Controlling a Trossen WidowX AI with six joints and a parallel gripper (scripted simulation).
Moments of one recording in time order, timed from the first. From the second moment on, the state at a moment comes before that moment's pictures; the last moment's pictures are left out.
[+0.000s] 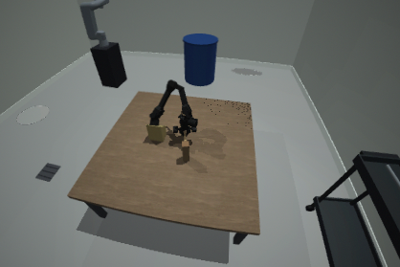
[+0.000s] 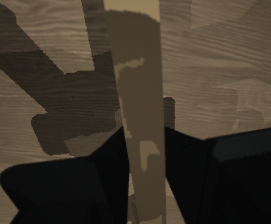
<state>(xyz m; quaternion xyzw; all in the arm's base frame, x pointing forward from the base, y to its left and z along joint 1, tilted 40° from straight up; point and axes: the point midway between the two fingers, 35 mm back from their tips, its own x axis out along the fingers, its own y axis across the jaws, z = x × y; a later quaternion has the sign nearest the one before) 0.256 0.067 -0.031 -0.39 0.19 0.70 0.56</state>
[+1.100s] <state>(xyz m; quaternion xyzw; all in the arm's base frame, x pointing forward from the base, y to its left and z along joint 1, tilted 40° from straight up) 0.258 0.062 -0.036 -0.39 0.19 0.70 0.56</state>
